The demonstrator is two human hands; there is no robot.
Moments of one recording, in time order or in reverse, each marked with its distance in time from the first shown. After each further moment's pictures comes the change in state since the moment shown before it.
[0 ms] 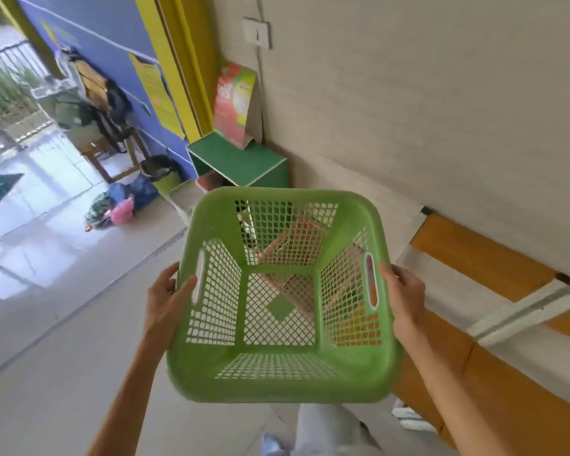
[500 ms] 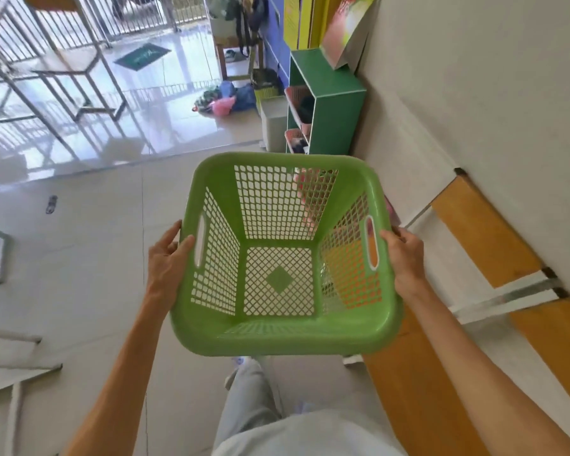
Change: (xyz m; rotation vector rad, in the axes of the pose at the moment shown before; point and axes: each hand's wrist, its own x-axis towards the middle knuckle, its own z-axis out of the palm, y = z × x) left_hand -0.417 -0.085 0.083 -0.381 0.426 -0.126; right_hand -0.062 0.049 -0.218 -0.281 -0.552 -0.081
